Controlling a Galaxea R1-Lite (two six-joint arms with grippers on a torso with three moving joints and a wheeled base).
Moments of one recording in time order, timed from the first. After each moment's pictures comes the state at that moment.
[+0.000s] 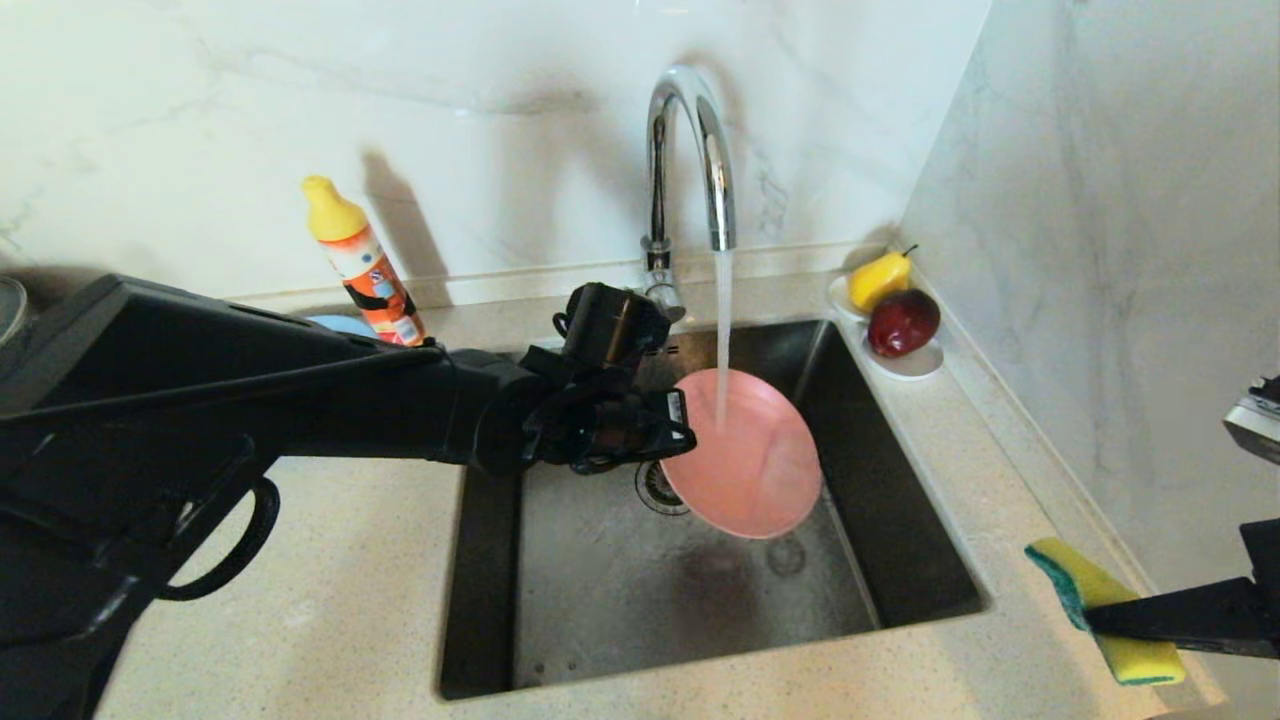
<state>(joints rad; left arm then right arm) -0.64 2.14 -1.55 -0.01 0.19 -0.48 0.23 1.16 -1.01 0.63 0.44 0.51</state>
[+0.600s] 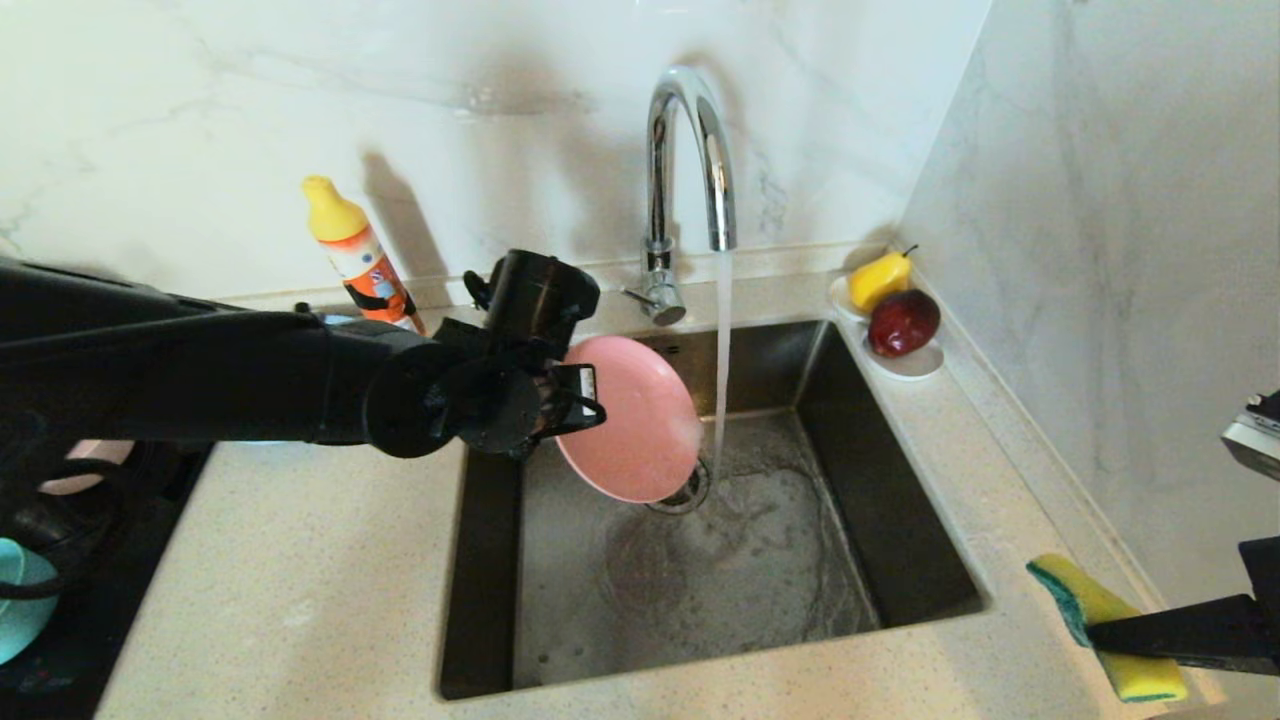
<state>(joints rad) -0.56 1.97 -1.42 0.02 0.54 -0.35 0.23 1.16 -0.98 0.63 0.44 0.51</state>
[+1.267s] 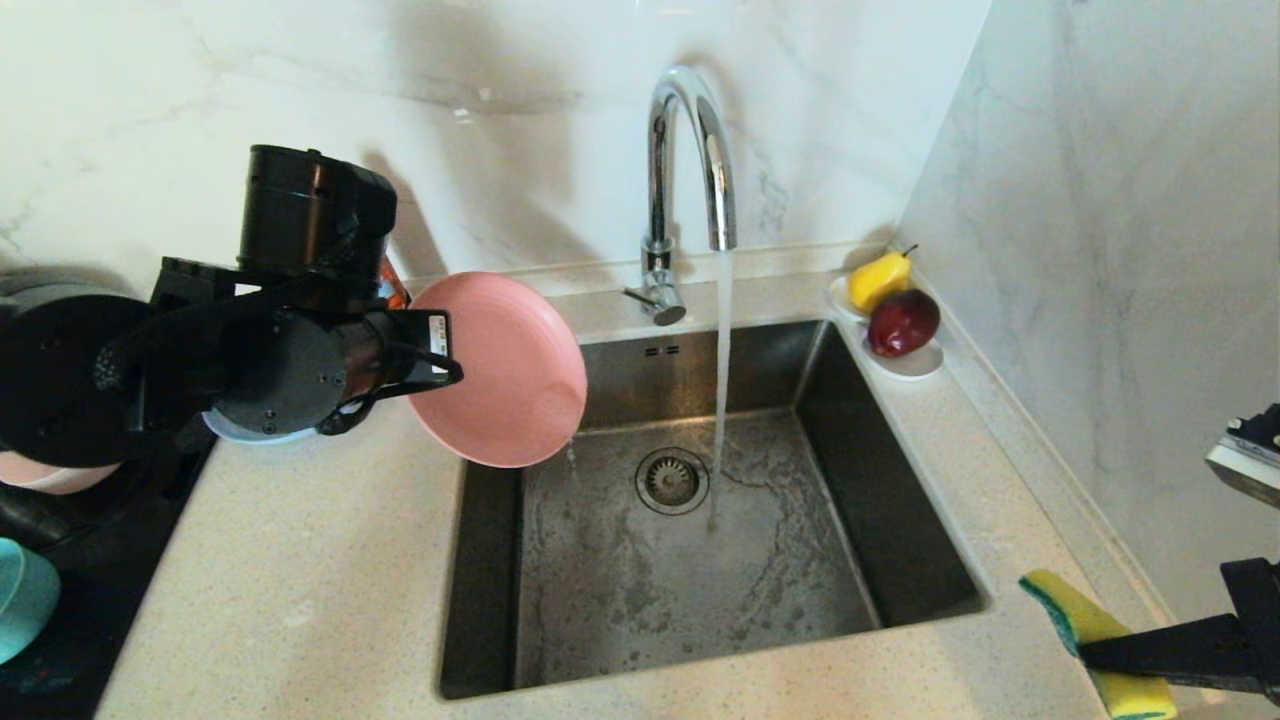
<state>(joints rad) -0.45 1.66 -1.23 -0.02 0.66 -0.15 0.23 1.16 -0.93 0.60 0.44 0.52</state>
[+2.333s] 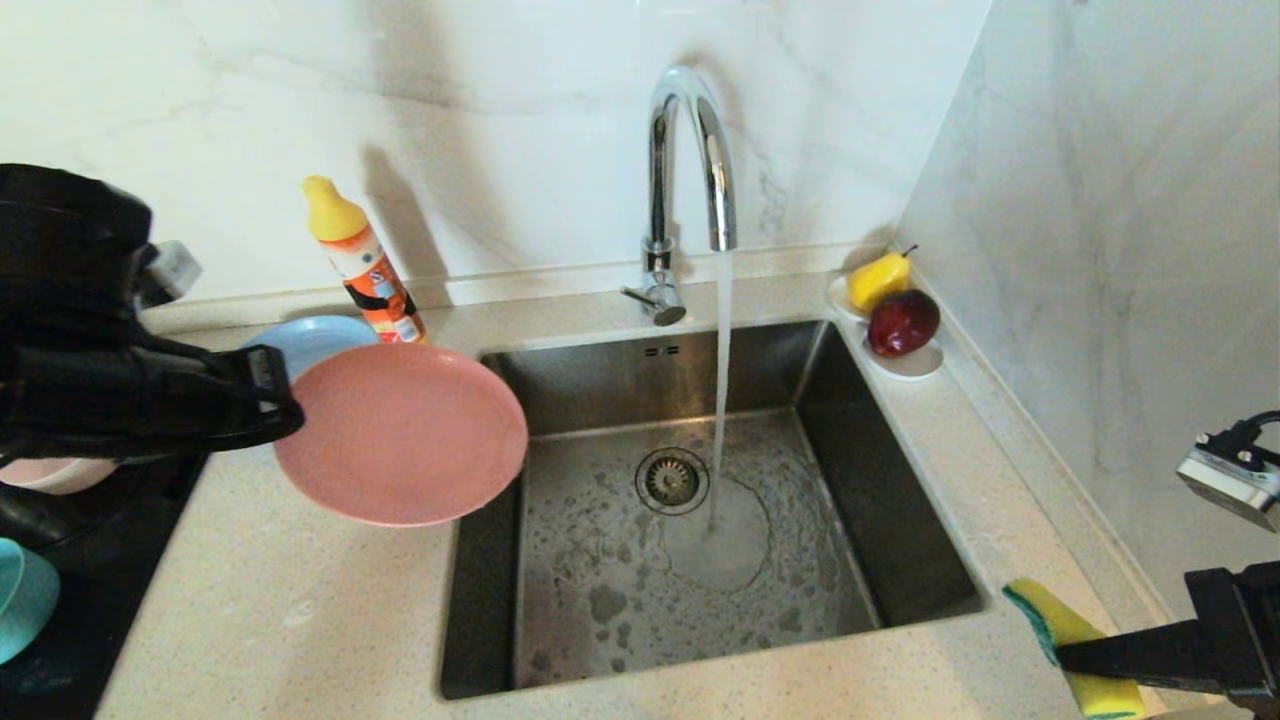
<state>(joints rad) -0.04 1.47 -1.15 0.29 0.12 -0.32 0.23 1.19 -0.86 0.50 0.44 0.51</state>
